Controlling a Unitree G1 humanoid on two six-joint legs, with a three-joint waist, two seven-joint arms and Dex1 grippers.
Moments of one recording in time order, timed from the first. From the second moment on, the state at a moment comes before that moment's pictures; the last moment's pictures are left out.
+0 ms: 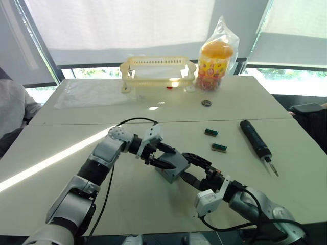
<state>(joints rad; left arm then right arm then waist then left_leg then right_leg) -0.78 0.41 -0.34 0.34 -0.23 0.34 -1.39 0.00 -0.65 0.23 -0.27 -0.84 -0.53 0.14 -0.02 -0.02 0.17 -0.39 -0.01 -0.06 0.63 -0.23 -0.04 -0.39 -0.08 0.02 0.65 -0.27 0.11</state>
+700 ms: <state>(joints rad) -0.77 0.43 -0.30 0.31 -0.24 0.41 -1.38 -0.02 -0.65 0.24 -0.23 -0.88 -0.55 0.13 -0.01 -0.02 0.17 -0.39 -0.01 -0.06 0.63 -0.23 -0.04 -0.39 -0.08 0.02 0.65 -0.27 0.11</state>
